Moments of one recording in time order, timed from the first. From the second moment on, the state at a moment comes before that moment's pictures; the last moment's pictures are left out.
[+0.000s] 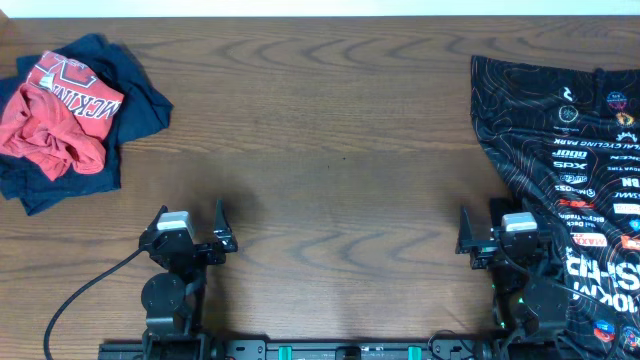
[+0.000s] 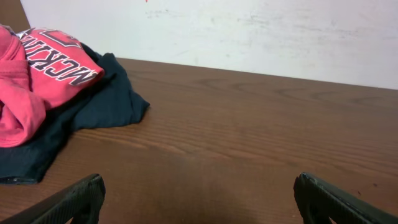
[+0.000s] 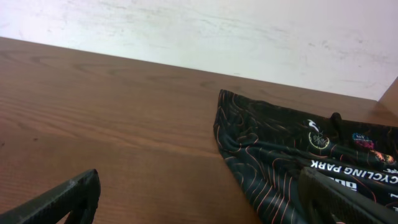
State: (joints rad) left arm 0.01 0.05 0.04 -0.15 -0.04 -0.12; right arm 0.07 0.01 0.06 -0.19 0.02 -0.12
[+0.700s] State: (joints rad) left arm 0.01 0.05 0.03 -0.14 -0.03 -0.12; right arm 0.07 0.33 0.07 -0.21 0.02 0.07
